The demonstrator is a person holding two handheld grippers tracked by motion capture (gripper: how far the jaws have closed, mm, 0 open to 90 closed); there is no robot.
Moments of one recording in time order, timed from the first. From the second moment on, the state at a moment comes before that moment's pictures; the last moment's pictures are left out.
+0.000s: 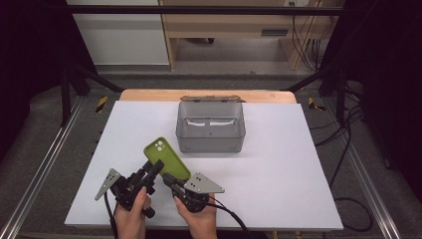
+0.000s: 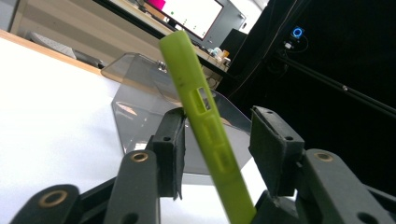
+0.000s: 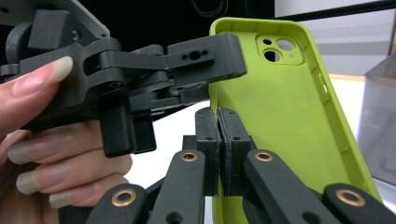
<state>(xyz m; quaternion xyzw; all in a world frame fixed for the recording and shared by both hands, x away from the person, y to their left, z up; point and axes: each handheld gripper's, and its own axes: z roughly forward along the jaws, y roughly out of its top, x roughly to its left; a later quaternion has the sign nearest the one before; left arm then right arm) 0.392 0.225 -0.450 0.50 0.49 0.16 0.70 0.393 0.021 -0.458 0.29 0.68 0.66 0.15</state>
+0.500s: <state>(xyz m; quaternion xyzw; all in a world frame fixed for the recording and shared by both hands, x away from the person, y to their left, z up) 0.392 0.231 -0.455 0.48 0.51 0.14 0.70 0.391 0.033 -0.458 0.30 0.67 0.67 0.15</state>
